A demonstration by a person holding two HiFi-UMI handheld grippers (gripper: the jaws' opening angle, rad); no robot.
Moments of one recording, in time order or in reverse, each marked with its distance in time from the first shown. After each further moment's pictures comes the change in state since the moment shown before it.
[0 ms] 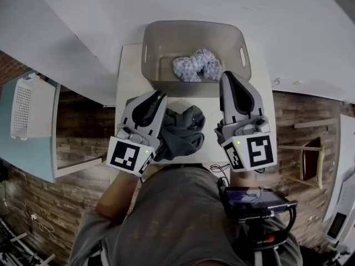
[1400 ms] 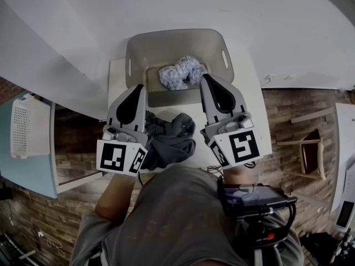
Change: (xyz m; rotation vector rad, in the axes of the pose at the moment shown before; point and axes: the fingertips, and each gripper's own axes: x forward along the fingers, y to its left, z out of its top) left arm 0.025 0.017 0.044 0.009 -0.109 0.089; right arm 0.003 -0.010 -0.007 -0.013 -0.003 0.013
